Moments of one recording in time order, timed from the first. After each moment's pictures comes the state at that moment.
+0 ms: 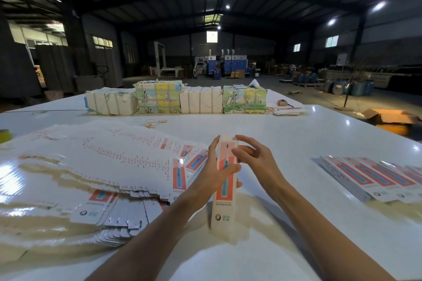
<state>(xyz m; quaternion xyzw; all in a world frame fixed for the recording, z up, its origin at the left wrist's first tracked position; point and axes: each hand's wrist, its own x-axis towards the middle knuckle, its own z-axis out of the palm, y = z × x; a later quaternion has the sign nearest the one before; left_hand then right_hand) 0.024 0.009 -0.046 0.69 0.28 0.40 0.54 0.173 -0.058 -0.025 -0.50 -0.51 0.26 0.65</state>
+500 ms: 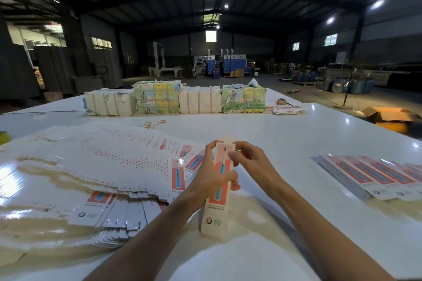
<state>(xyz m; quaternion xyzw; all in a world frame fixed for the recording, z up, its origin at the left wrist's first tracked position) 0.022 0.005 -0.044 0.72 0.31 0.38 0.49 0.173 -0.052 -0.030 -0.55 -0.56 0.23 0.58</state>
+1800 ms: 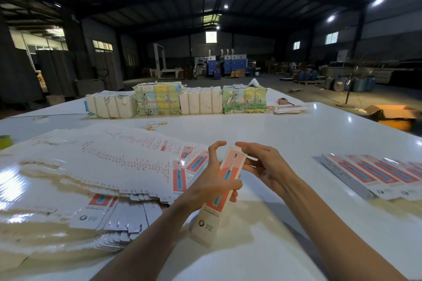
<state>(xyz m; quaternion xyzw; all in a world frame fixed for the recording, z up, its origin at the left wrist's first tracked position) 0.018 0.011 -0.048 0.78 0.26 0.33 0.46 0.188 -0.059 -0.013 -0.45 -0.37 0.45 0.68</state>
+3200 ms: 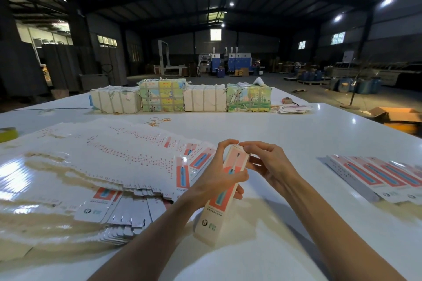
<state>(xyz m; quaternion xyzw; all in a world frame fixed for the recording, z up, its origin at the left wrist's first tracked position) 0.023 0.019 -0.054 0.75 0.26 0.35 0.50 0.186 -0.057 -0.015 -0.48 -0.41 0.40 0.66</state>
